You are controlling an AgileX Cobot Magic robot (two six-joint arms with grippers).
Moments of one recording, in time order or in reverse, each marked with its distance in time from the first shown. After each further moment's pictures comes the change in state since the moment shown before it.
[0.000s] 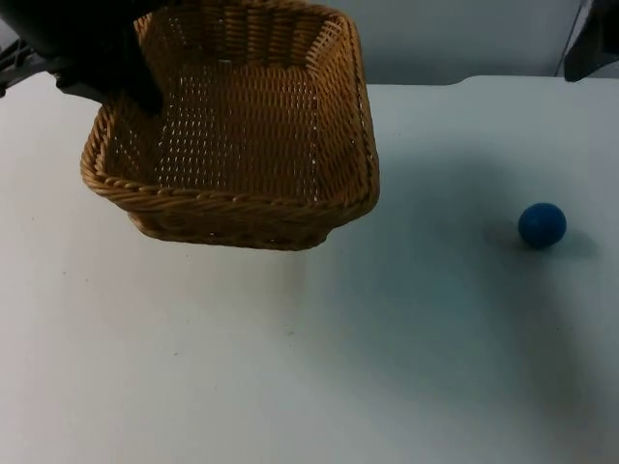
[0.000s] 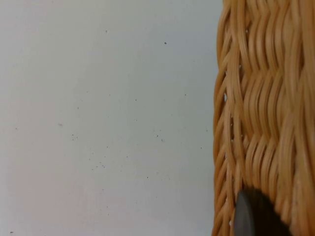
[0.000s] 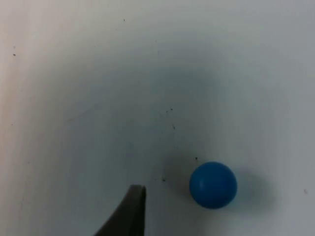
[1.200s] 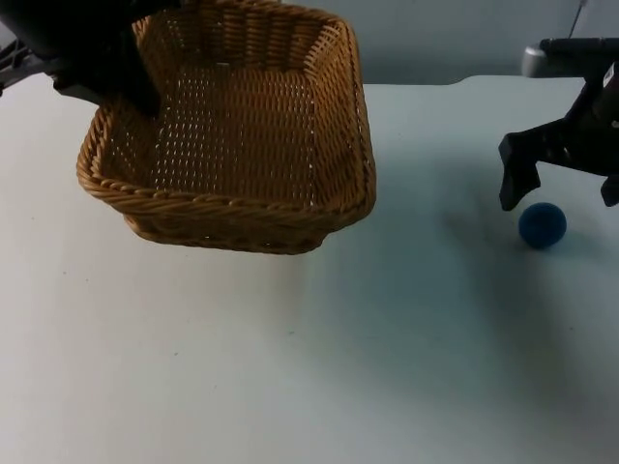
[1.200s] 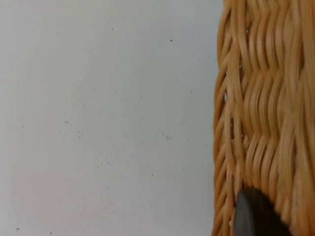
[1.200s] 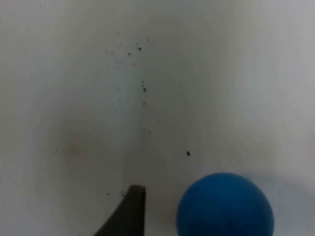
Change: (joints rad) right arm 0.035 0.422 -0.173 -0.181 0.020 0.133; left arm 0.000 0.000 0.000 0.015 0.004 -0.006
